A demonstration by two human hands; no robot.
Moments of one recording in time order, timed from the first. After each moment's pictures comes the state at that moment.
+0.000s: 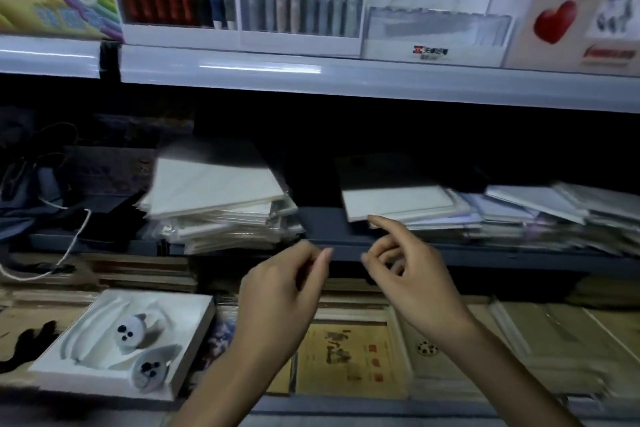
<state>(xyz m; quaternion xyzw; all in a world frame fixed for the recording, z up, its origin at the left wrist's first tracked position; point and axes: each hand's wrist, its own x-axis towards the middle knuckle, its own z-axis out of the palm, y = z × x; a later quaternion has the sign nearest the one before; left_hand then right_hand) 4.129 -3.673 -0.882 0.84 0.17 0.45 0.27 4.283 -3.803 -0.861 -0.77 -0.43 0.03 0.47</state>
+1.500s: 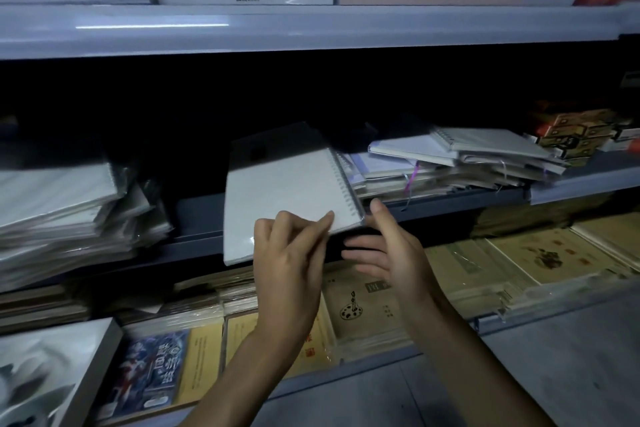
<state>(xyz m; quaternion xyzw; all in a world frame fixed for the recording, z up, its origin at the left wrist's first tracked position) 4.283 -3.767 -0.924 0.83 0.09 0.51 0.18 4.350 -3.899 -0.876 -0.65 -0.11 0.20 0.72</state>
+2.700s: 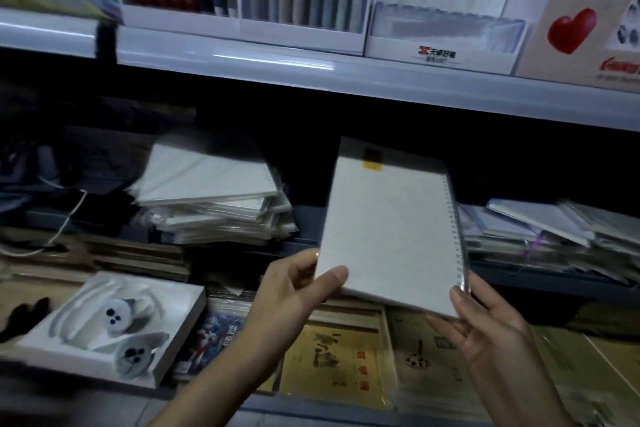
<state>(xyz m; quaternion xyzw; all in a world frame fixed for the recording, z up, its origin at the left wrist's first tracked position) 4.148 -3.693 -0.880 0.66 0.16 0.30 0.67 4.310 -3.882 -0.873 -0.52 -0.17 0.26 0.79</state>
